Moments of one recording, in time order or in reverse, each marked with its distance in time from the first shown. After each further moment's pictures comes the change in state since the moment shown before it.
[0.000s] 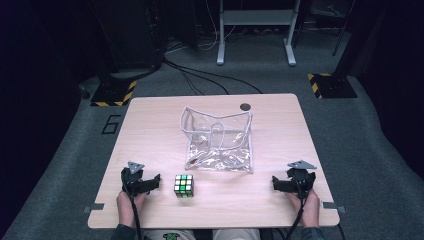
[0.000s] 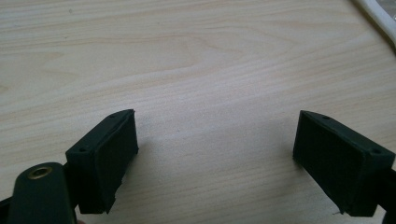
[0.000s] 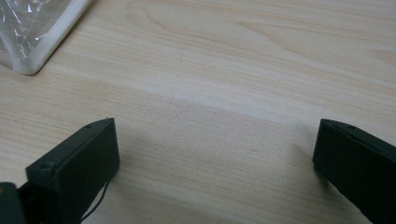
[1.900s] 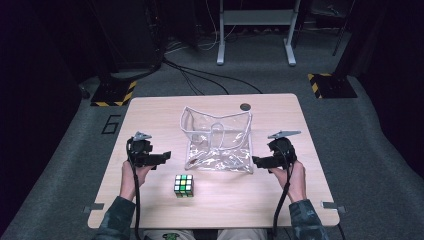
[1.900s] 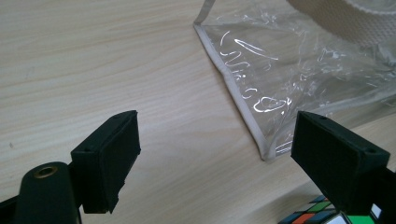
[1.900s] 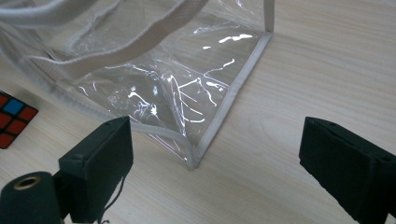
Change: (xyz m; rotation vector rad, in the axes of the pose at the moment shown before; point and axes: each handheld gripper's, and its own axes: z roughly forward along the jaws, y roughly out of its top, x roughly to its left) left arm -0.020 0.108 -0.024 0.008 -0.237 0.047; right arm 0.054 0.115 -0.045 0.064 0.239 -0.094
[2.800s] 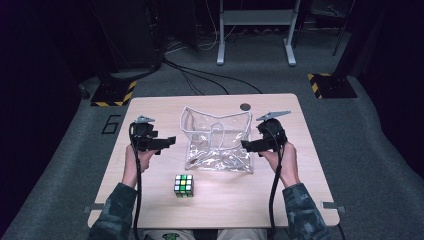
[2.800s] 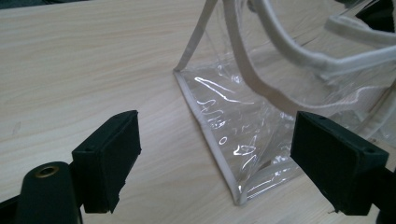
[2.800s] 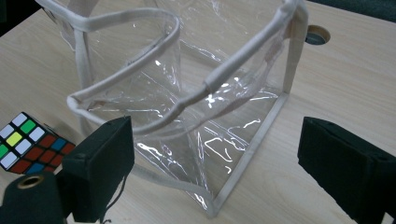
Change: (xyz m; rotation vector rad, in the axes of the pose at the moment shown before) left arm -0.008 0.050 -0.005 -0.038 -0.064 0.001; right arm 0.024 0.060 -0.012 -0.047 0.043 -0.072
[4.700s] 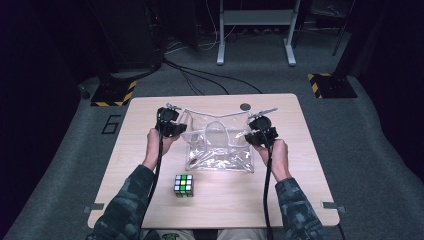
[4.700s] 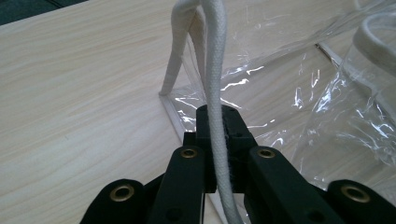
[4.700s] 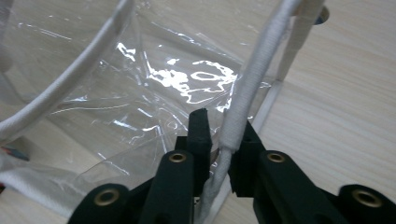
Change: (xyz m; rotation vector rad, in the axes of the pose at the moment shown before) left arm -0.025 0.044 0.068 0.125 0.057 0.115; right arm -0.011 0.005 0.047 0.091 -0.072 0.016
